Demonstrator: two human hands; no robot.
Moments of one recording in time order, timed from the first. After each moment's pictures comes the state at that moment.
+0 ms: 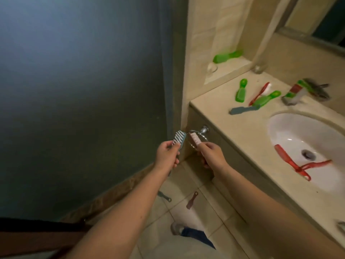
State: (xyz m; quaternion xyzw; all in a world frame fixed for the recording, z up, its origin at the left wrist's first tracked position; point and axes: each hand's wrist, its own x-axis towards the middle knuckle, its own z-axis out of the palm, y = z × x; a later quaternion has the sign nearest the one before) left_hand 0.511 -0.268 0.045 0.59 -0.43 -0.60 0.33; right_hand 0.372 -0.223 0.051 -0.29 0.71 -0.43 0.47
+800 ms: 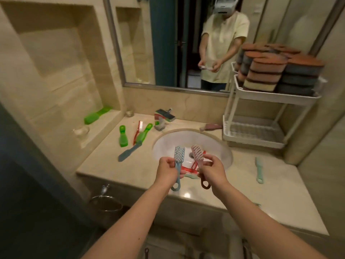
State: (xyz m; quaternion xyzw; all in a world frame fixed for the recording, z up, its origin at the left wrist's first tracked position) left_hand 0.229 -0.151 0.120 0.34 -0.66 -0.66 0.13; right_hand 0.158 -0.028 0.123 -0.03 0.73 -0.66 0.19
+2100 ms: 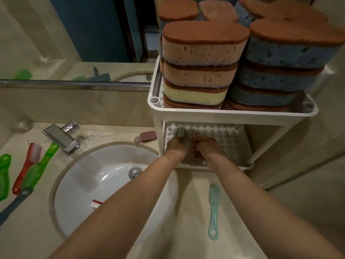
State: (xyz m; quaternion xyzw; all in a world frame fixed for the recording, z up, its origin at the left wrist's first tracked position) left_hand -0.227 -0.048 0.051 0.32 -0.79 -0.51 -0.09; right_hand -0.264 0.052 0.046 0.12 0.76 -0.59 0.23
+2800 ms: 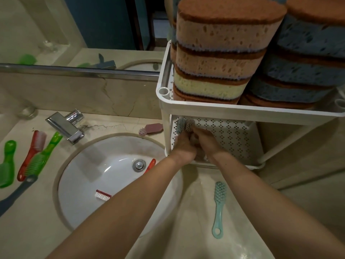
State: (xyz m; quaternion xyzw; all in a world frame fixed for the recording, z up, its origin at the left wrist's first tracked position) left_hand -0.218 -0.049 0.035 0.25 -0.83 -0.49 -0.11; right_hand -0.271 0.030 0.032 0.05 0.72 -0.63 0.28
